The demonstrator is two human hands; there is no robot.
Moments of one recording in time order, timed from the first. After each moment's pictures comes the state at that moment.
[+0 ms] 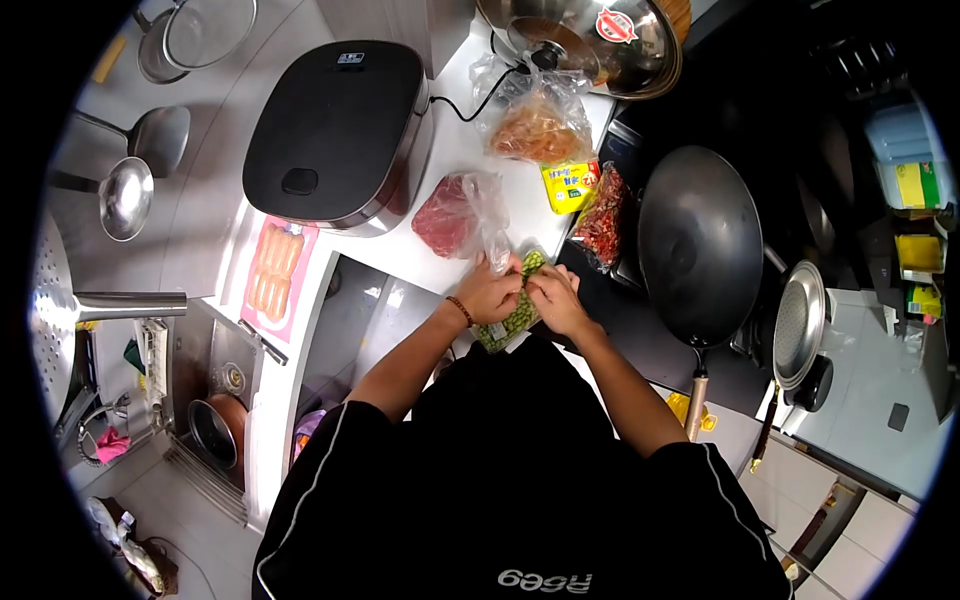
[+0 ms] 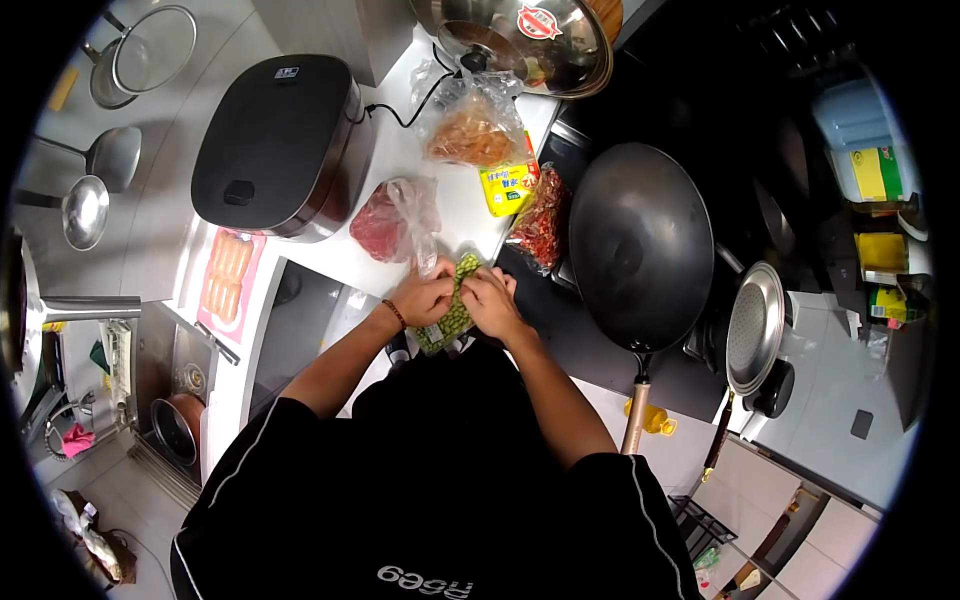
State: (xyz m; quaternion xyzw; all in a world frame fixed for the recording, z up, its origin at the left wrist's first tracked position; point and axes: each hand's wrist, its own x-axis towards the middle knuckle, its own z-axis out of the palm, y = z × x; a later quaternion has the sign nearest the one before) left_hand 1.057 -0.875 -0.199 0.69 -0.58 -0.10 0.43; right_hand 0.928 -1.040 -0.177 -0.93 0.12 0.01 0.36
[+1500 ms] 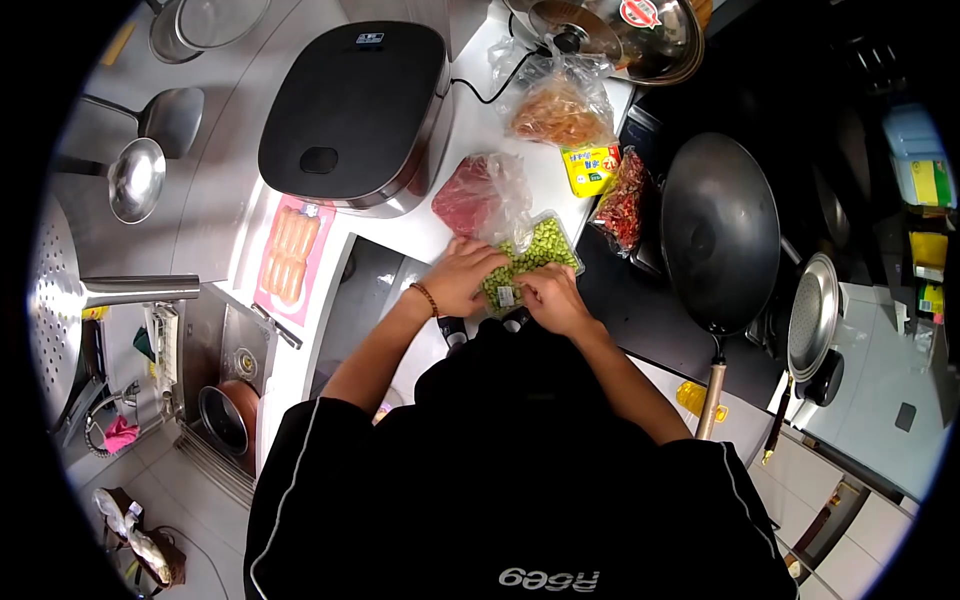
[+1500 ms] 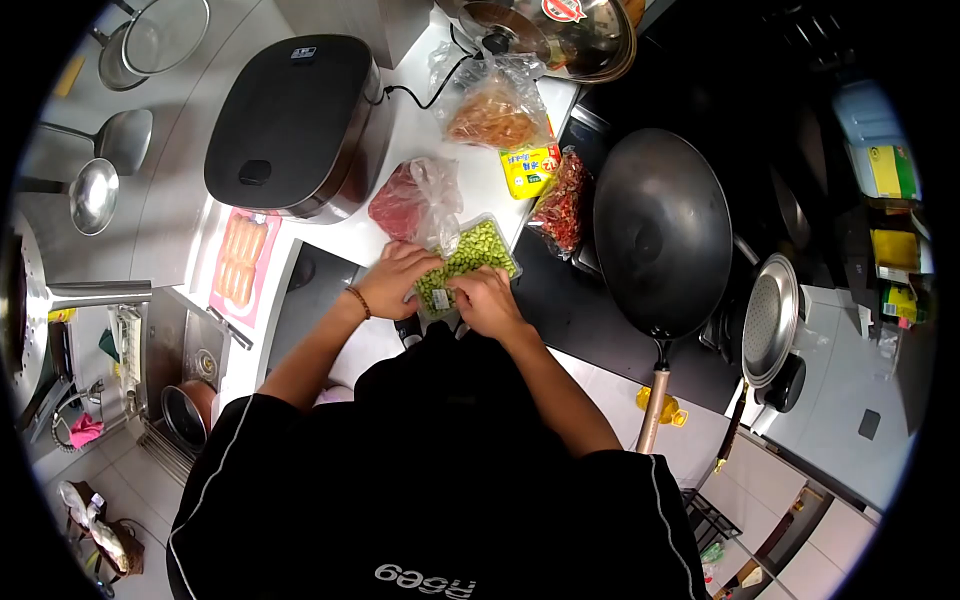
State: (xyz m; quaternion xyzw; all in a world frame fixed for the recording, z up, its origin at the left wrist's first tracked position) left_hand 1.096 -0.803 -0.156 0.72 -0.62 -0.19 0.25; right_hand 0.931 -0.993 -0.154 -0.93 0.04 0.00 0.36
